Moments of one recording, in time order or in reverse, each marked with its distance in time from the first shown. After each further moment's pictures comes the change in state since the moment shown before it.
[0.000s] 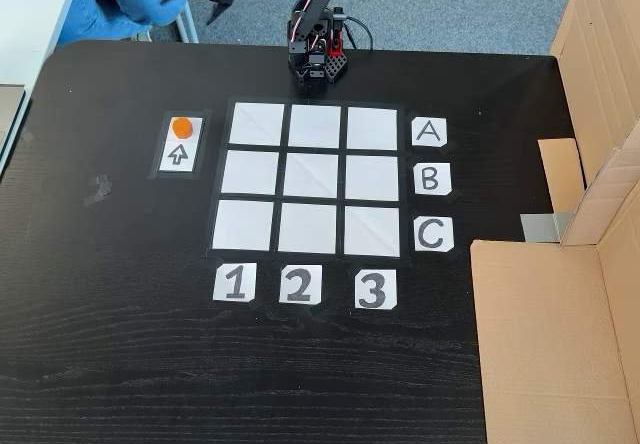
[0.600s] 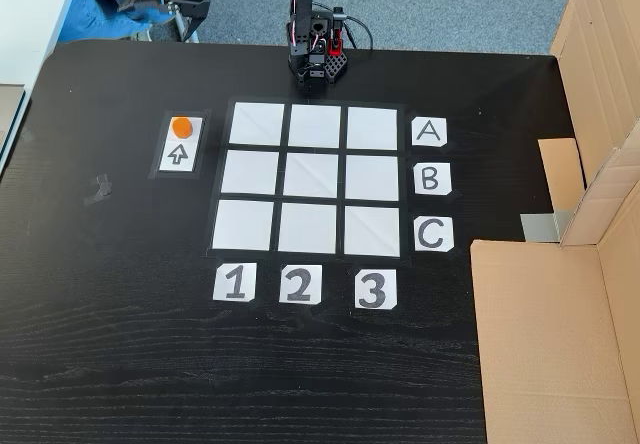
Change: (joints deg) arm -9.8 -23.4 -20.4 0.6 0.6
